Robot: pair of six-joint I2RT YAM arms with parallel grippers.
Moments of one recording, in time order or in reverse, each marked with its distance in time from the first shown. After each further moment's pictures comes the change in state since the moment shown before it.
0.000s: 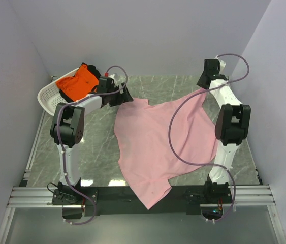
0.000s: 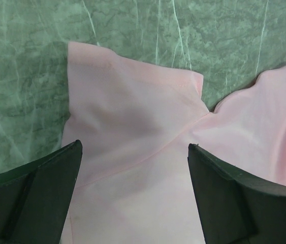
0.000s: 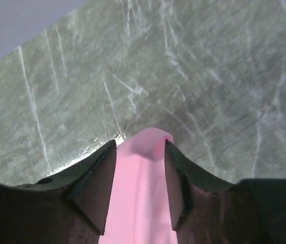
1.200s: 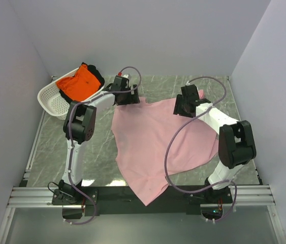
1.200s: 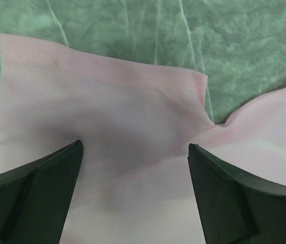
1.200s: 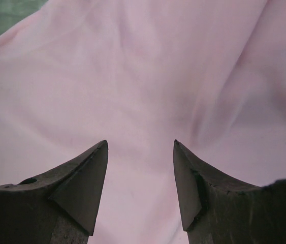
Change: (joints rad) left arm -0.114 0.154 0.216 -0.152 -0.196 0.071; right arm 0.260 -0.382 -0.621 0.099 -0.152 -0.006
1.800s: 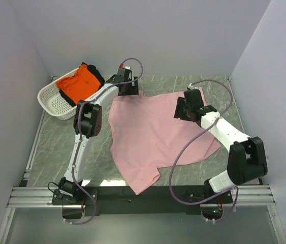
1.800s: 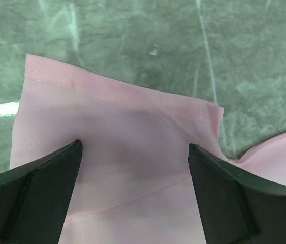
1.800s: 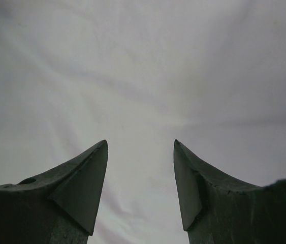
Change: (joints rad) left arm 0.016 0.276 0.492 -0.217 -0.152 0.082; right arm 0.049 -0.219 -0.119 -0.008 -0.023 0.023
